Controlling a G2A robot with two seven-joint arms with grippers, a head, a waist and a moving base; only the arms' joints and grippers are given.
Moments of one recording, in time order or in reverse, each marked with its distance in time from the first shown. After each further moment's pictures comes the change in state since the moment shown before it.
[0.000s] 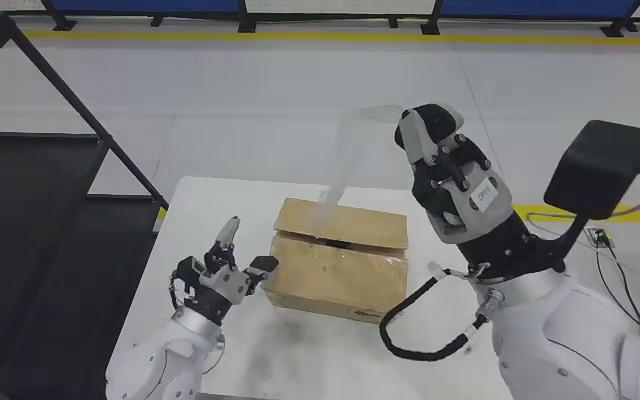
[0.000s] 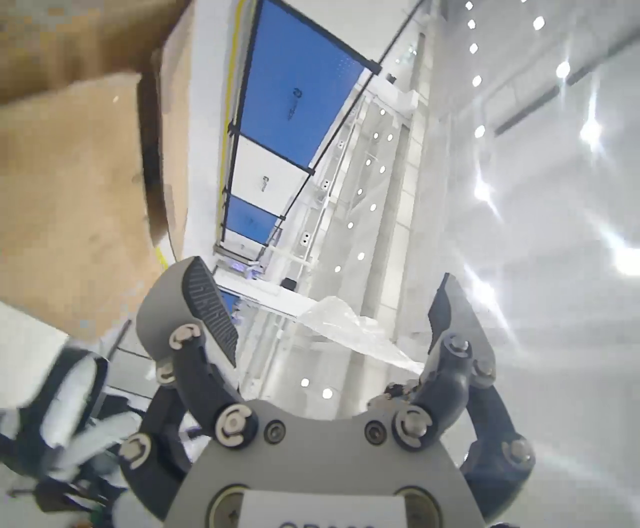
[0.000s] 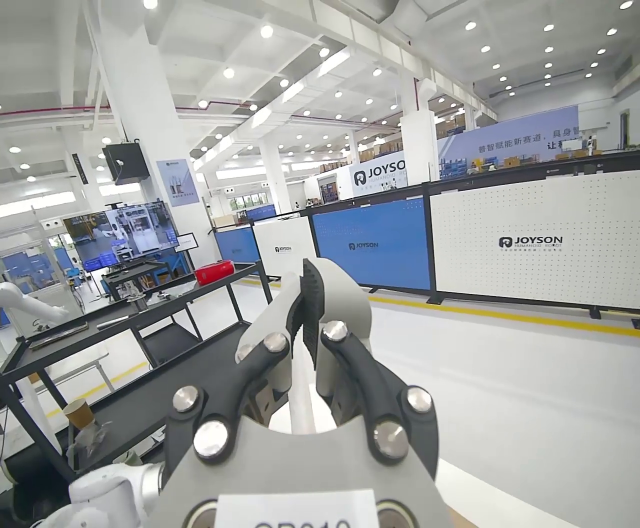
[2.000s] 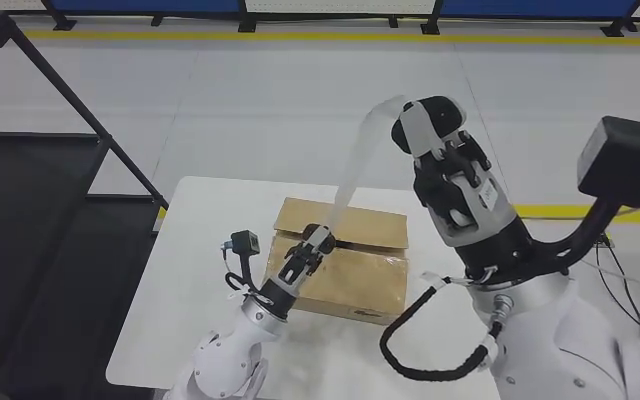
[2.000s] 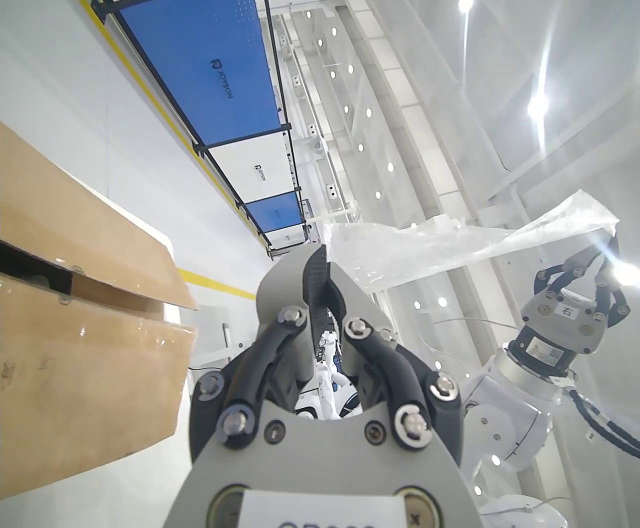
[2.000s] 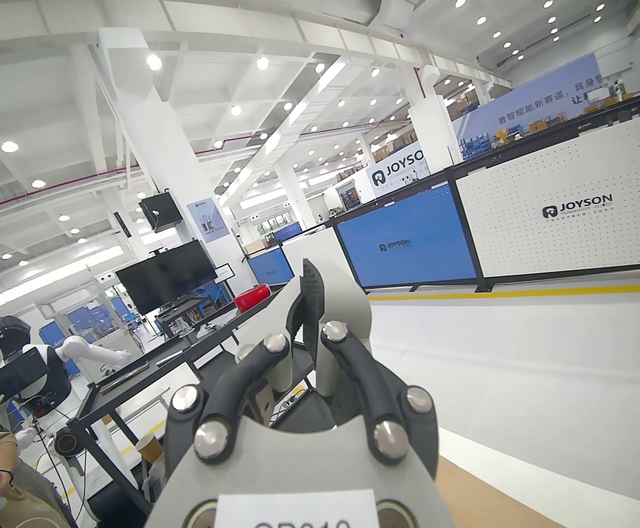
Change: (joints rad) left arm -0.178 -0.024 0.303 0.204 0.502 -0.407 -0.038; right arm -0.002 -0.067 -0.011 -0.021 0.140 0.091 -0.045
